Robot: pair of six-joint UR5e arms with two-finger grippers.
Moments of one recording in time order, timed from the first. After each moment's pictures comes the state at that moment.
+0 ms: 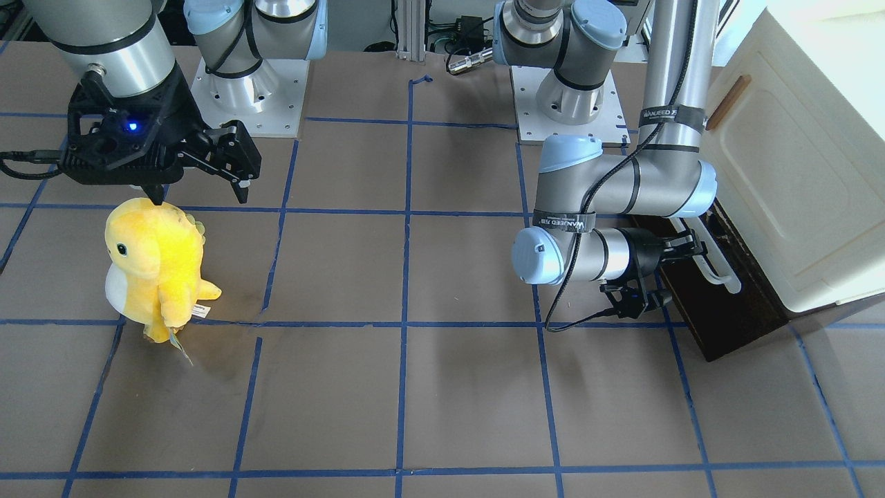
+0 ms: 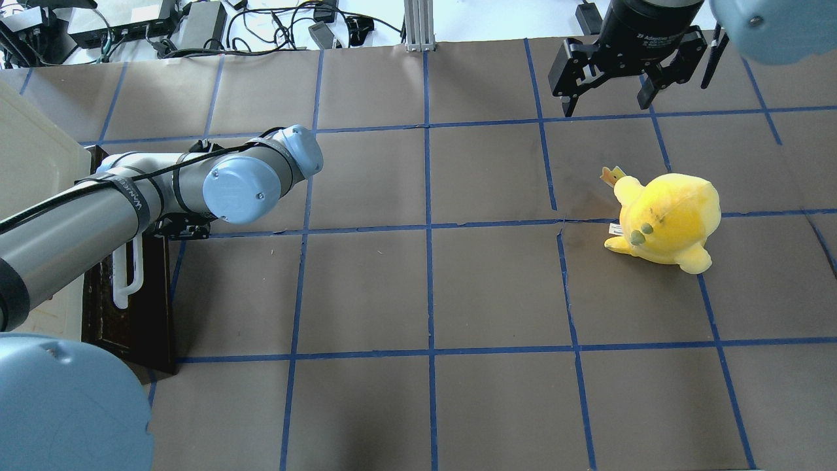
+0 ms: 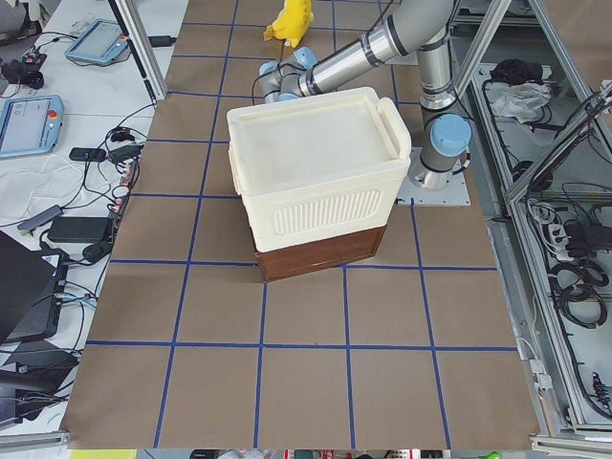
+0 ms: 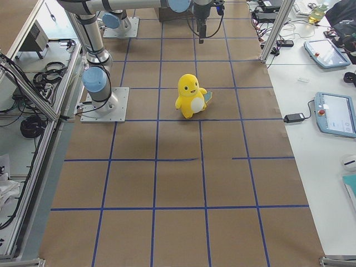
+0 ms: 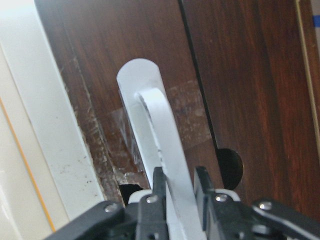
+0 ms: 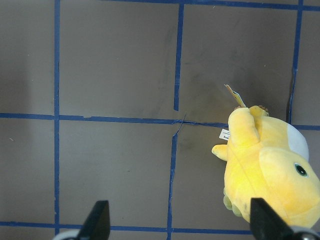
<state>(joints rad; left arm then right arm) -1.63 -2.00 -1.82 -1.61 2.72 -0.53 1.60 -1.48 1.44 -1.57 -1.58 -0.02</state>
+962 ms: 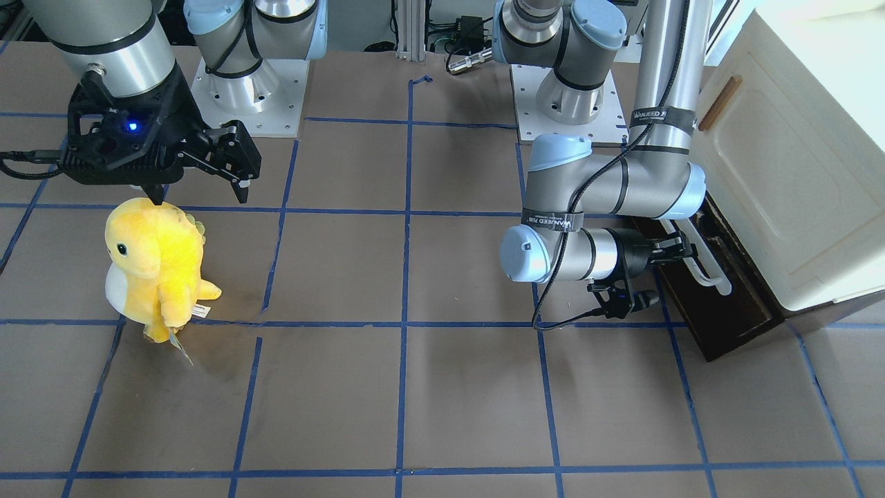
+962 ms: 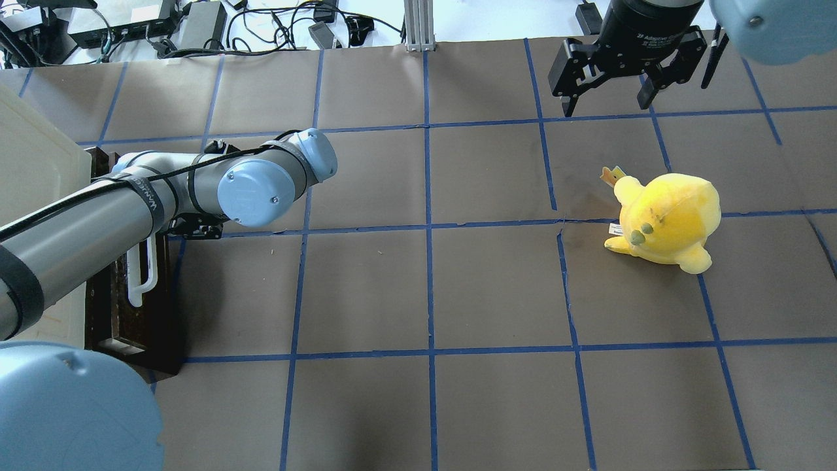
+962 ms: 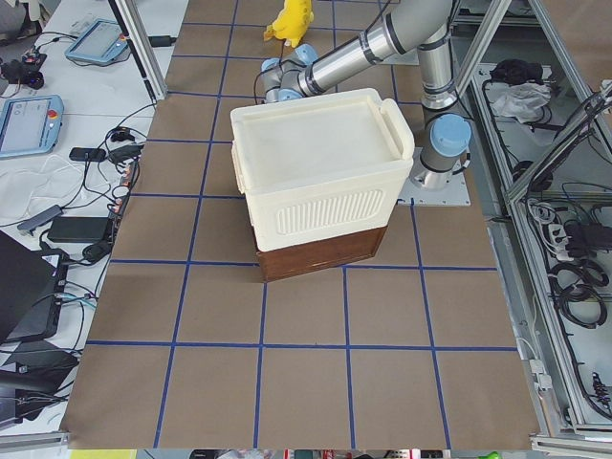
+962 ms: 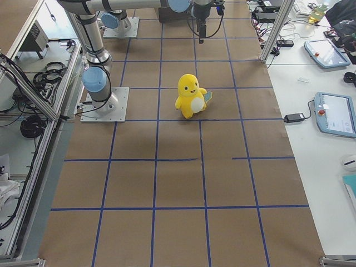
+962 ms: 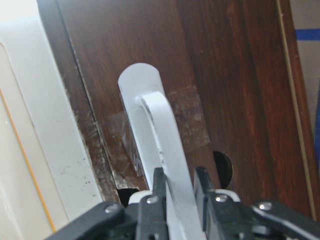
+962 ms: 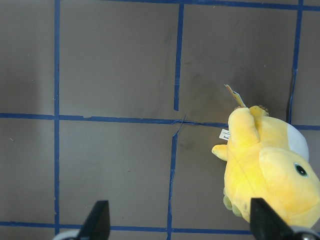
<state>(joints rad) -1.67 -2.01 -1.81 -1.61 2.72 -0.54 1.60 -1.48 1.44 -1.57 -1.58 -0.02</state>
